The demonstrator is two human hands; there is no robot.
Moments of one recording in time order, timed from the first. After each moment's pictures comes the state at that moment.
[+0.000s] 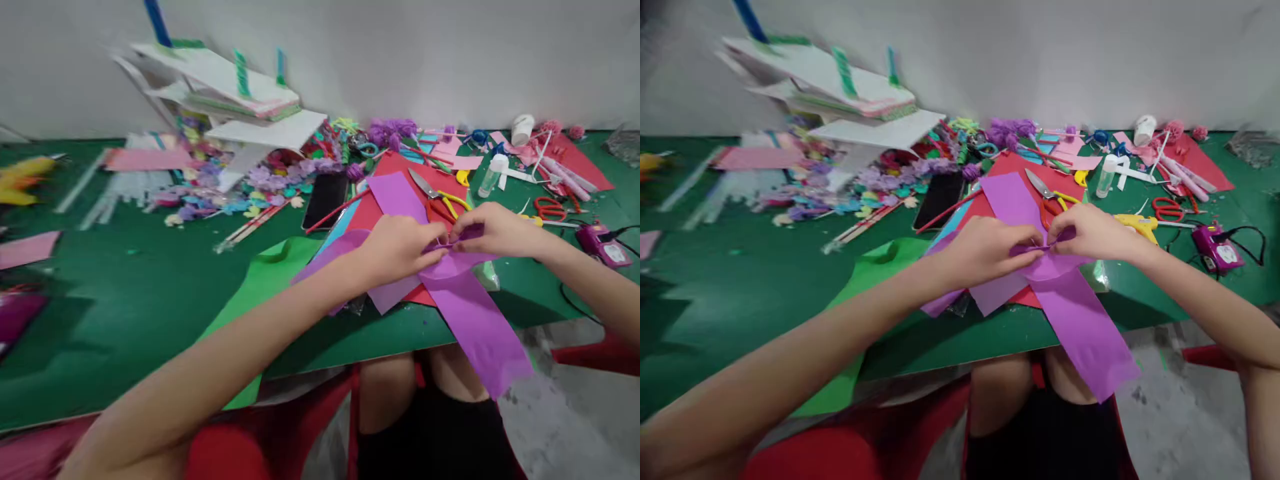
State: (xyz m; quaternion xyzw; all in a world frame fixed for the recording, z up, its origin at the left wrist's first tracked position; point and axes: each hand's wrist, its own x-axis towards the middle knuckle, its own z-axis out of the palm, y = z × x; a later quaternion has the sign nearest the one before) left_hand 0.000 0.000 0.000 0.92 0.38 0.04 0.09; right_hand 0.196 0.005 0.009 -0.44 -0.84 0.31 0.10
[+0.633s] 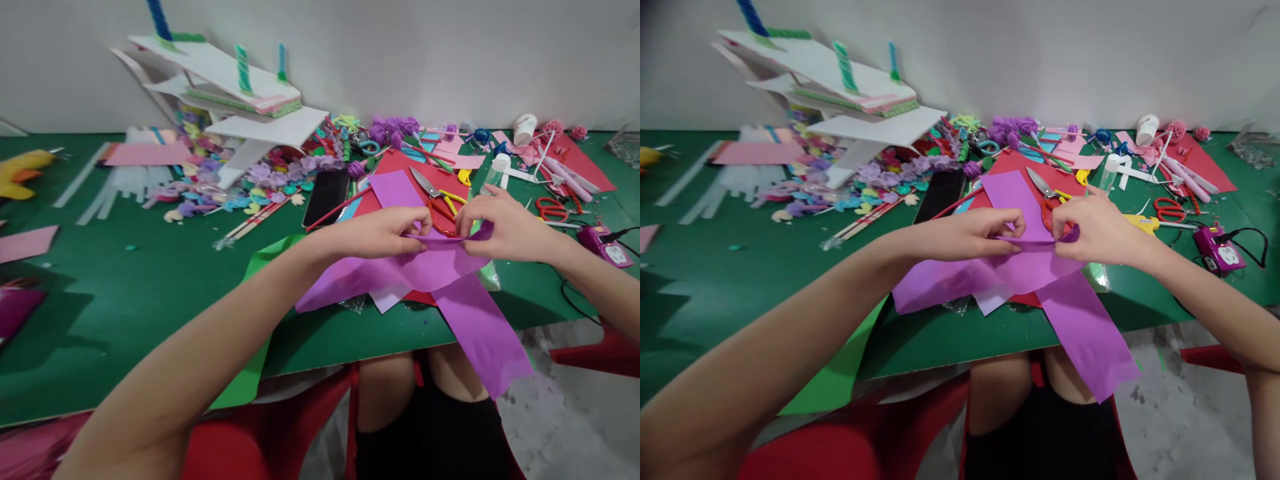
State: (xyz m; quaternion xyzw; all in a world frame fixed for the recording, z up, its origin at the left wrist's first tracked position) left_hand -0.024 0.026 0.018 0.83 0.32 0.02 0.46; right_hand 0.195 -0.007 0.019 -0.43 -0.87 0.16 0.15
